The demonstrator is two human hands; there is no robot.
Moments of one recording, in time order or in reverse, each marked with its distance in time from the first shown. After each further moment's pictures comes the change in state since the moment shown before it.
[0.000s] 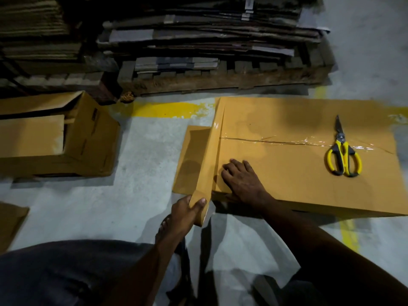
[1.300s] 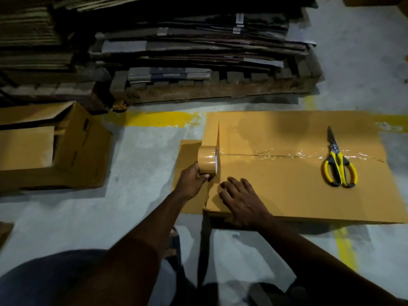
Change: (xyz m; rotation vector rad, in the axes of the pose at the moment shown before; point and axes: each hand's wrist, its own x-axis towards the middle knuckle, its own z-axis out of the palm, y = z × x) left_hand 0.093 0.065 -0.003 0.109 -0.104 0.329; right_hand -0.031 -0.006 0.002 0.007 0.029 -0.050
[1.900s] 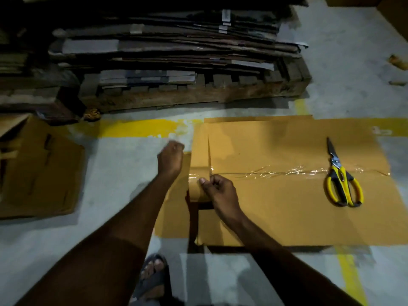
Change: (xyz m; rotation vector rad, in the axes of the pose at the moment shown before) left_hand 0.140 0.013 -0.030 -0.240 0.319 -0.215; right_hand 0.101 -0.007 -0.035 1.441 0.519 0.611
